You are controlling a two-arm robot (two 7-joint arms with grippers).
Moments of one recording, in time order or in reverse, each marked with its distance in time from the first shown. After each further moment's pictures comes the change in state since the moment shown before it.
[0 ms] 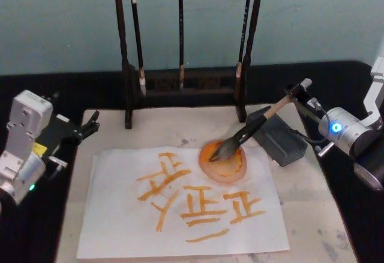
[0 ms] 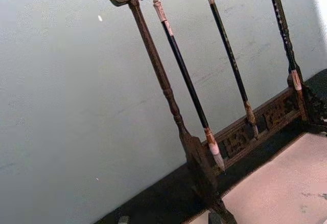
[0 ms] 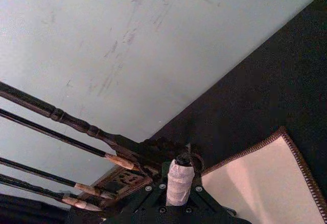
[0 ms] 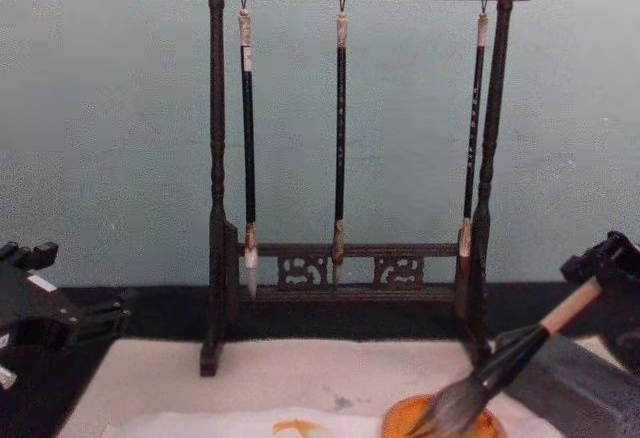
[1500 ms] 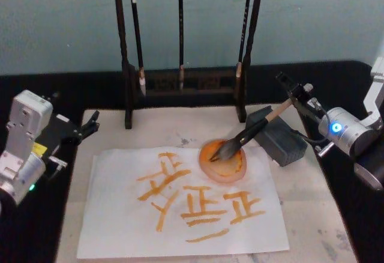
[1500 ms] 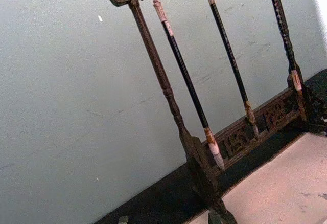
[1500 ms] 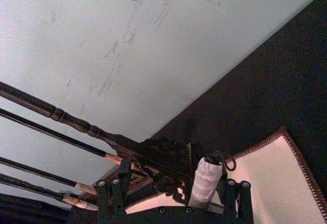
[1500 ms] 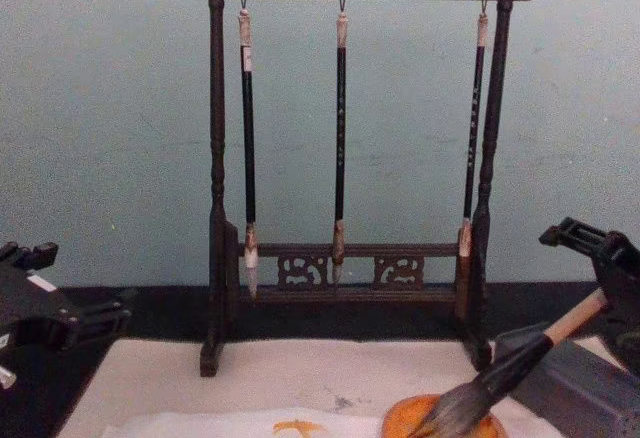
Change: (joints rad) left arm 0.000 0.000 0.000 0.000 0.000 0.000 0.000; right arm -0.002 -0.002 0.004 -0.001 -0.001 0.003 0.001
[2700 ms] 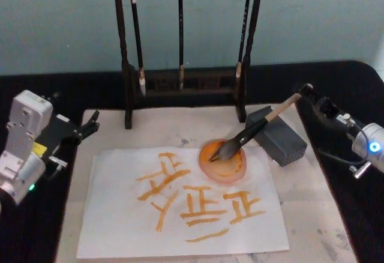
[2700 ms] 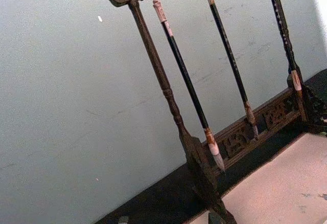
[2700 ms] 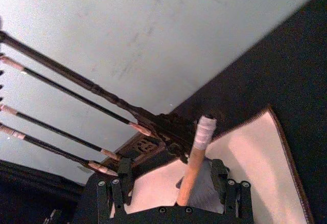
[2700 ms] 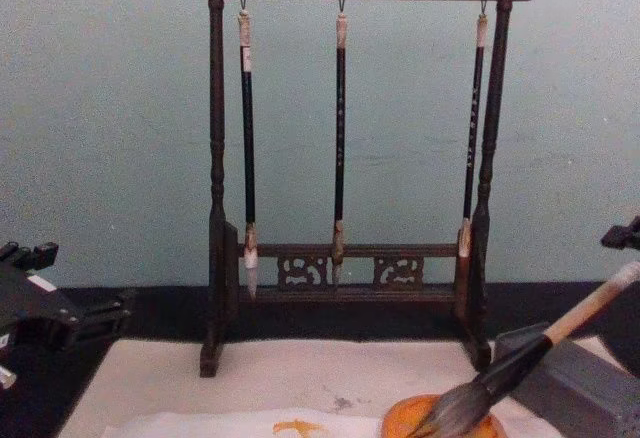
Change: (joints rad) left arm 0.000 0.000 0.000 0.000 0.000 0.000 0.000; right arm -0.187 0.209 0.000 -0.284 0.146 0.022 0.002
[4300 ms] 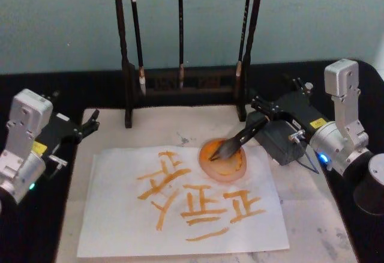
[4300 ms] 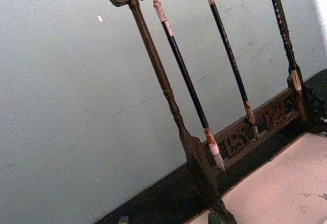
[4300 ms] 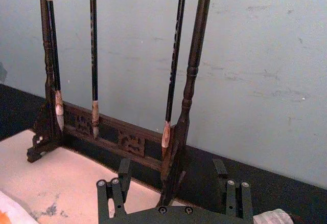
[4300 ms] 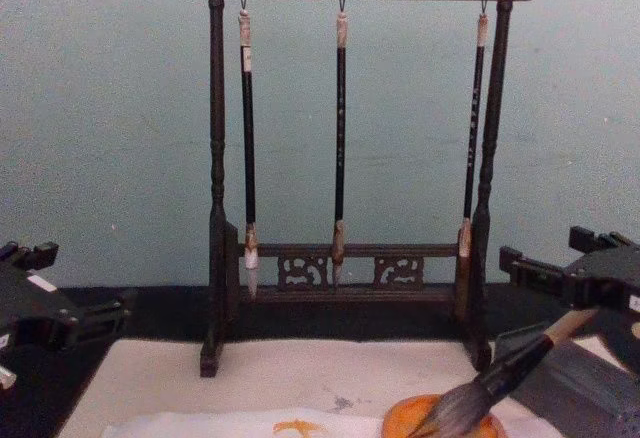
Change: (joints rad) left arm 0.000 0.000 0.000 0.000 0.000 0.000 0.000; right arm 0.125 -0.070 -0.242 0.129 -0.984 -0.506 -0.009
